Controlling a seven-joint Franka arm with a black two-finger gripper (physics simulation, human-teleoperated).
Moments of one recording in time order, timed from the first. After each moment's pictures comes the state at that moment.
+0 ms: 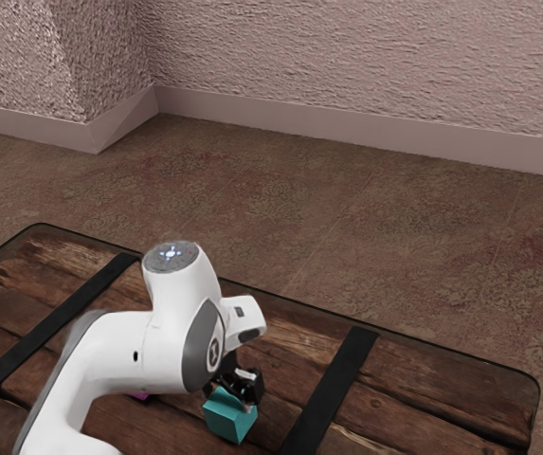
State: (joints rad) arm 1.05 -1.21 -1.47 -2.48 -1.31 1.91 0.32
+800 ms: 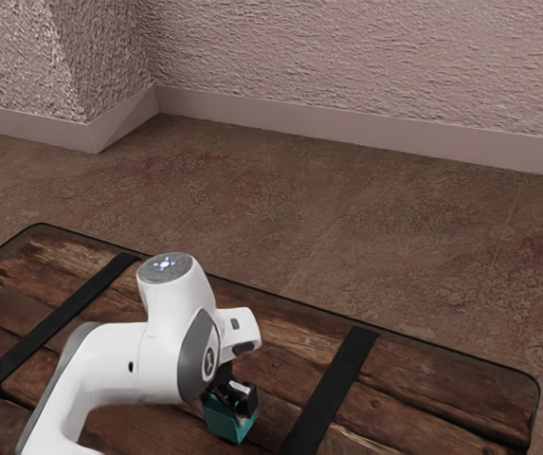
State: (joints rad) arm 1.04 -1.22 -1.49 -2.52 -1.36 1.90 0.40
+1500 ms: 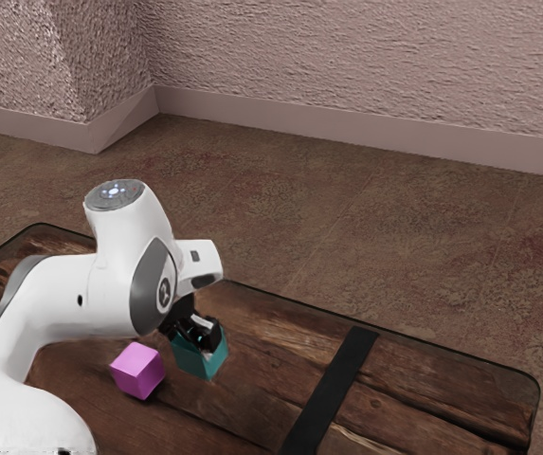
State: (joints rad) arm 1.02 -1.18 -1.20 -2.51 -1.09 1.89 0.44
